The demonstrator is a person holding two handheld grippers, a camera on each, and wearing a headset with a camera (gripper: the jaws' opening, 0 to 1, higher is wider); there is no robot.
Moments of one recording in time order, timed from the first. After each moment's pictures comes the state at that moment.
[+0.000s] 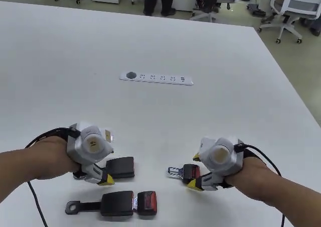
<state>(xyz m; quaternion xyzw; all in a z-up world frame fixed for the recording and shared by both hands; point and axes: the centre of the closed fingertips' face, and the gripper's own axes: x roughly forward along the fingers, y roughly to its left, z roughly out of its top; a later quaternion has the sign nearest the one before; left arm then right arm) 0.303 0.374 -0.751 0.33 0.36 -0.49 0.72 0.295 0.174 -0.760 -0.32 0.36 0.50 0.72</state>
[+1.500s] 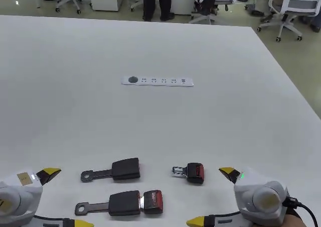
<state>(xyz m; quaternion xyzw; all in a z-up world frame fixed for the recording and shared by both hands) 0.210 0.448 -0.714 0.13 0.32 -0.36 0.87 0.221 0.177 -0.718 -0.15 0.30 0.42 0.85</state>
